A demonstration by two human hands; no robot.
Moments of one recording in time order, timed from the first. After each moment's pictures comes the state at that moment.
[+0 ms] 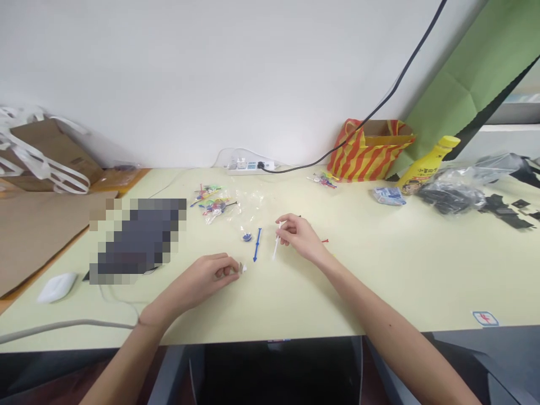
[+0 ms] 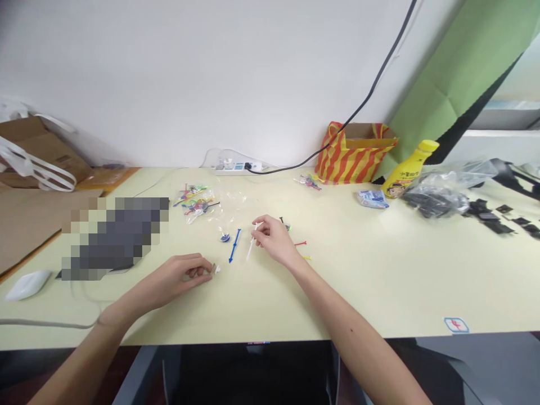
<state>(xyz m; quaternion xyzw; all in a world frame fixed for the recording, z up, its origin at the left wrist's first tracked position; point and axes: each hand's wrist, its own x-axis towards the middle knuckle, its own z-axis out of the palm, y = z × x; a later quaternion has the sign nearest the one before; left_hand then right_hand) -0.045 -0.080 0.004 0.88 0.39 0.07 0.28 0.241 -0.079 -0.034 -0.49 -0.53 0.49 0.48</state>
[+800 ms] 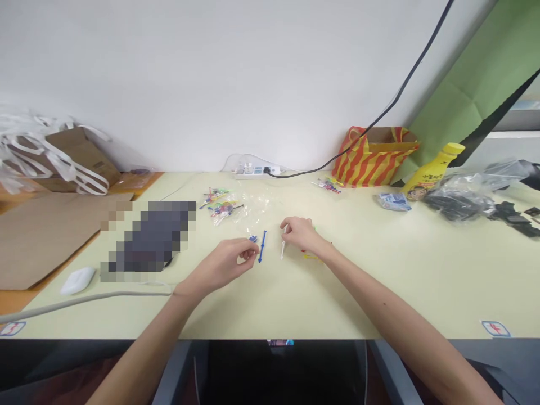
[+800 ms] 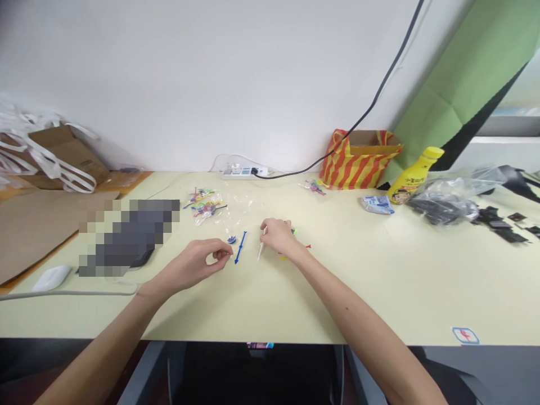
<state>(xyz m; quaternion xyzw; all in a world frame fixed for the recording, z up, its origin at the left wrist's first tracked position) -0.009 -0.073 0.020 0.91 0.32 0.16 0.19 0.243 -0.046 -0.027 -0.65 -0.70 0.25 0.17</state>
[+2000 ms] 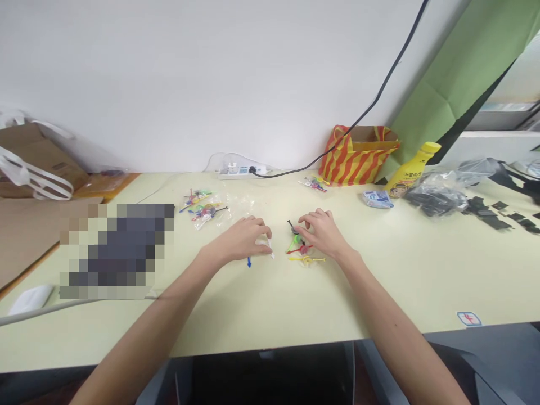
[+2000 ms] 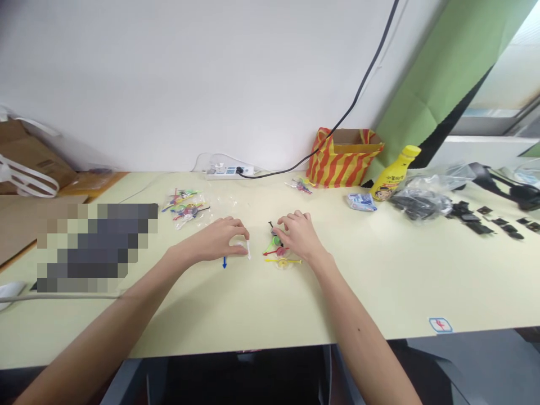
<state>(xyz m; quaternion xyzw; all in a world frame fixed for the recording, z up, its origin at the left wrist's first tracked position) 0.074 -0.012 0.021 0.96 0.27 0.01 0.11 0.331 -0.082 -0.032 -0.62 -0.74 0.05 0.26</state>
